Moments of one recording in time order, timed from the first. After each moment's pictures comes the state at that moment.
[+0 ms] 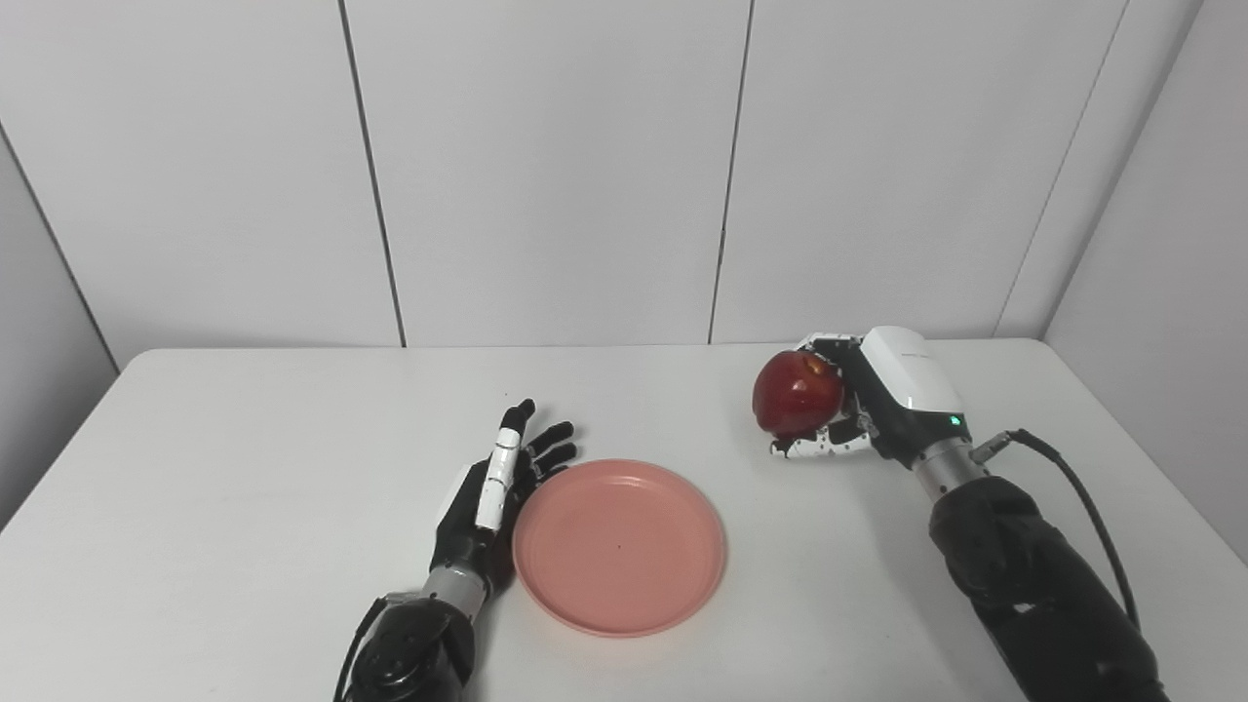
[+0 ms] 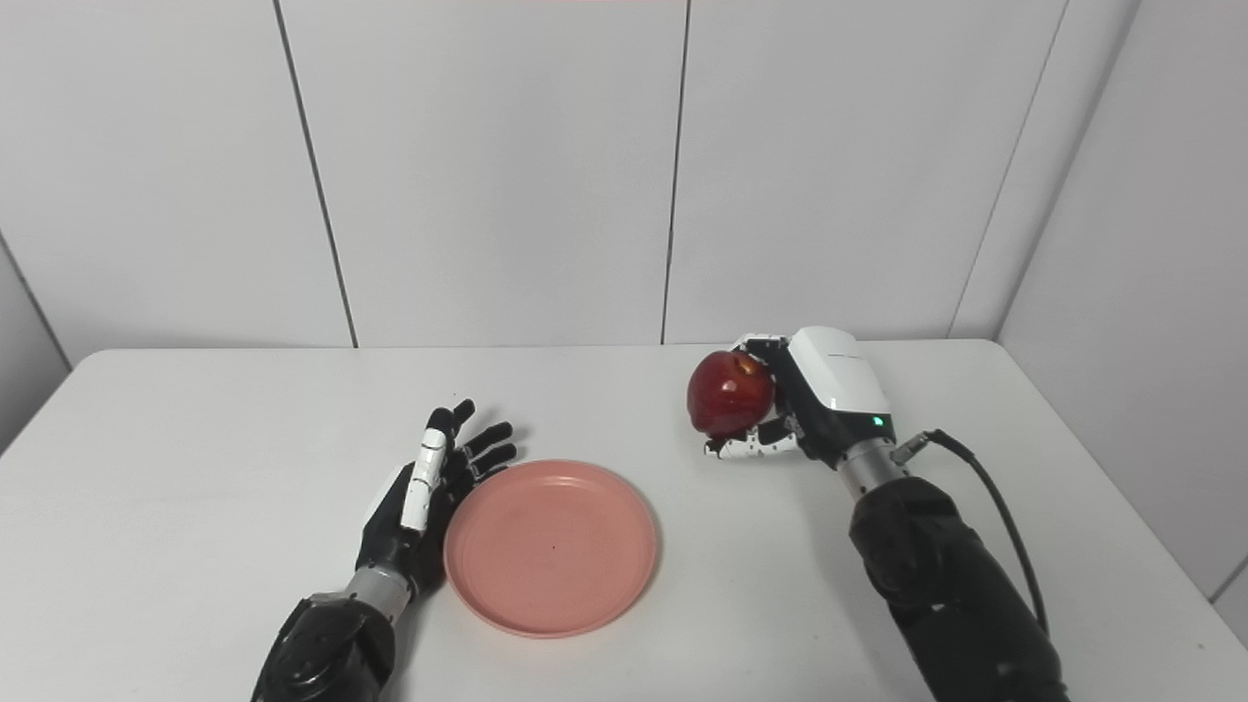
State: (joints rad) left arm -0.32 -0.09 -0.05 0.29 -0.14 0.16 -0.13; right arm -0.45 -0.45 0.21 0.21 -0.64 -0.09 -0.05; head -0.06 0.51
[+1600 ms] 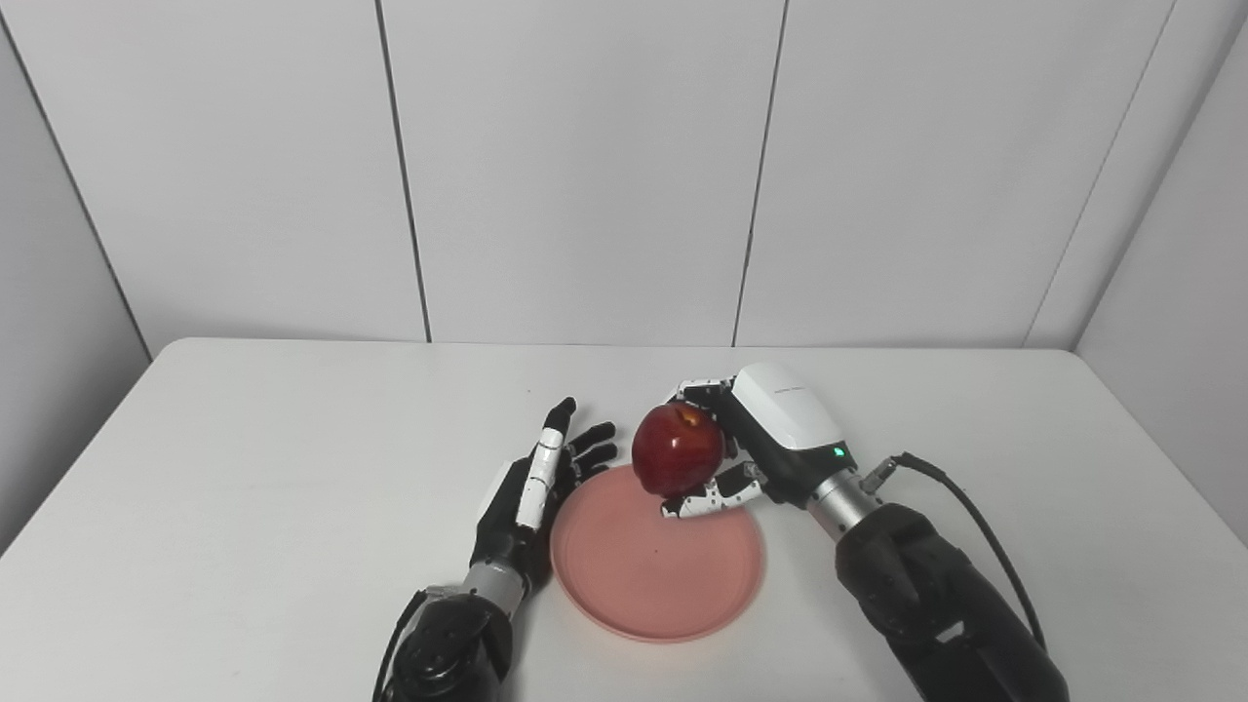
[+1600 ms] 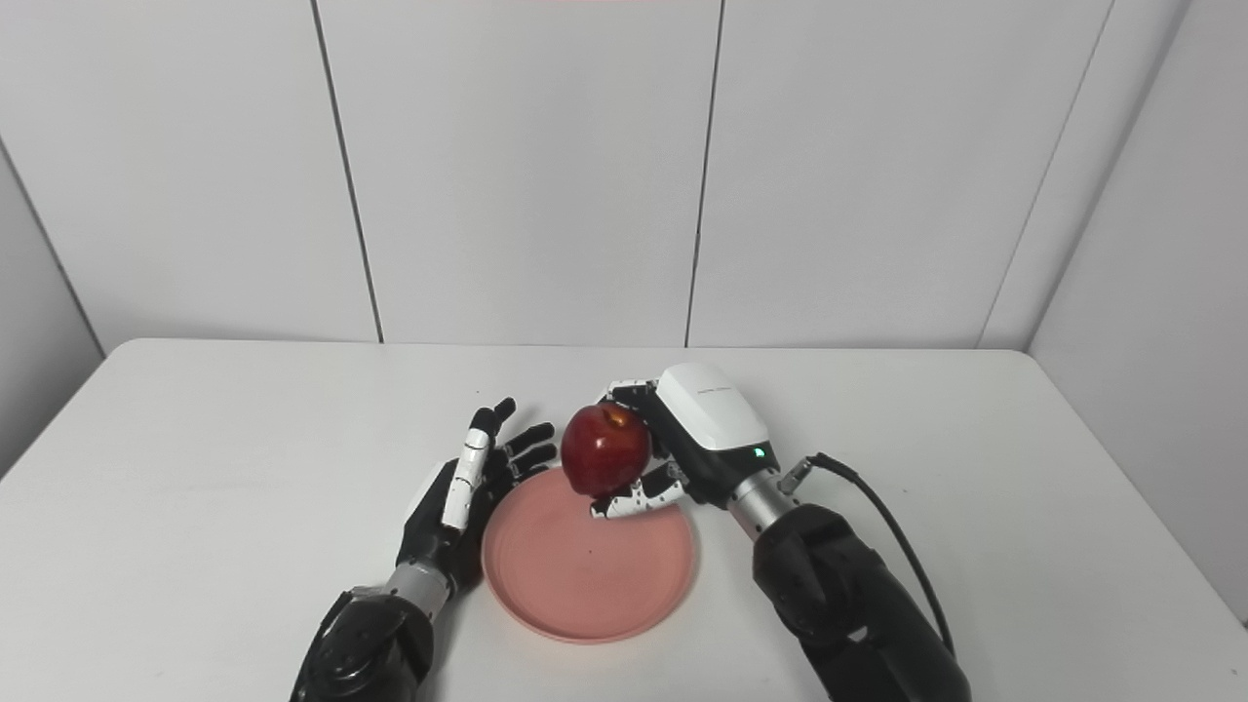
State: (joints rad) left arm -0.32 -0.12 -0.06 0.31 -0.12 0.13 -0.13; right arm -0.46 -0.30 0.35 0.13 -0.70 -0.13 0.06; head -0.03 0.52
